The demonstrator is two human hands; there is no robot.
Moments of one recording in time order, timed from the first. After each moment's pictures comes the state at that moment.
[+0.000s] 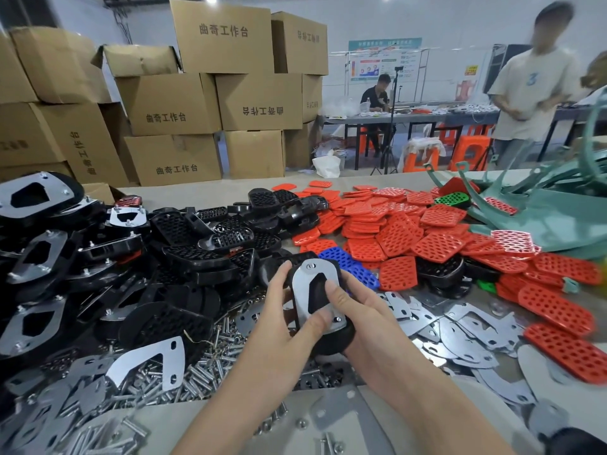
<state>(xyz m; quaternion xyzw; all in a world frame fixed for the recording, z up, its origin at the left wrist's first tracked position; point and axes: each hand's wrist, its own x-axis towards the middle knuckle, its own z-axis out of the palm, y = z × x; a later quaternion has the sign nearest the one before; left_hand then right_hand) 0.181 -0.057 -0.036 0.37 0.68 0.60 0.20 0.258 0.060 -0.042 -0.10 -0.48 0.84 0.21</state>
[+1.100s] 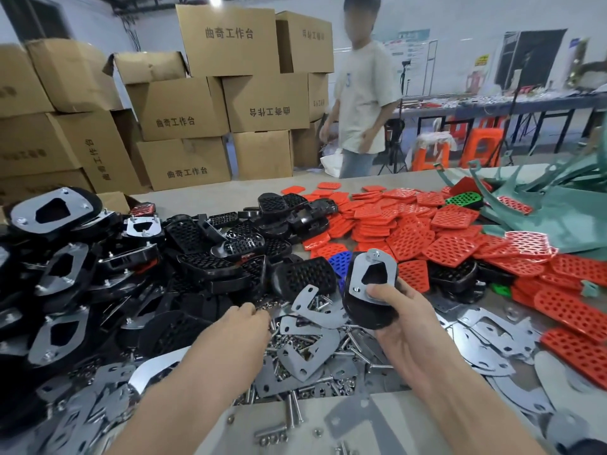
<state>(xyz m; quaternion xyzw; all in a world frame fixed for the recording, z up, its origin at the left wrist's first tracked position) 0.119 -0.082 -0.022 0.46 0.89 -0.04 -0.02 0.263 0.087 -0.037 -0.15 -0.35 0.87 0.32</state>
